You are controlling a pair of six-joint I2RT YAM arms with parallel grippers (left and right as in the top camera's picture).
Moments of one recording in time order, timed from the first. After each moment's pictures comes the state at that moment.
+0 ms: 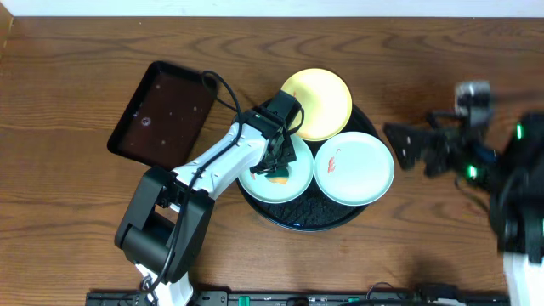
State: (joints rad) left arm -0.56 1.88 1.26 -0.76 0.06 -0.83; right arm -0.05 1.00 1.19 -0.75 -0.68 0.15
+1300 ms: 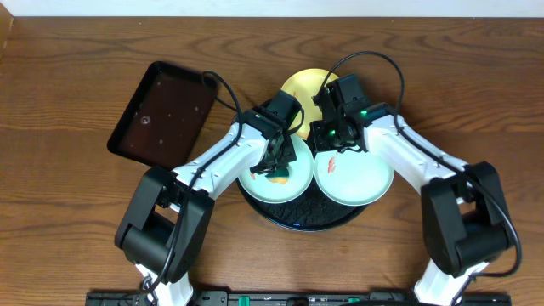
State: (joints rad) left arm -0.56 1.88 1.26 -0.76 0.06 -0.83; right arm 0.41 1.90 1.24 -0.52 -0.30 0.27
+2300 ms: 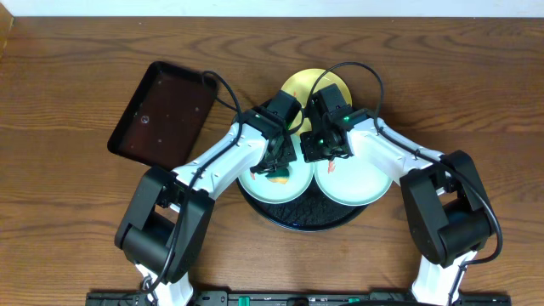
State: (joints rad) left arm -0.56 1.88 1.26 -0.76 0.06 -0.83; right arm 0.47 1.98 1.24 -0.52 -0.25 0.28
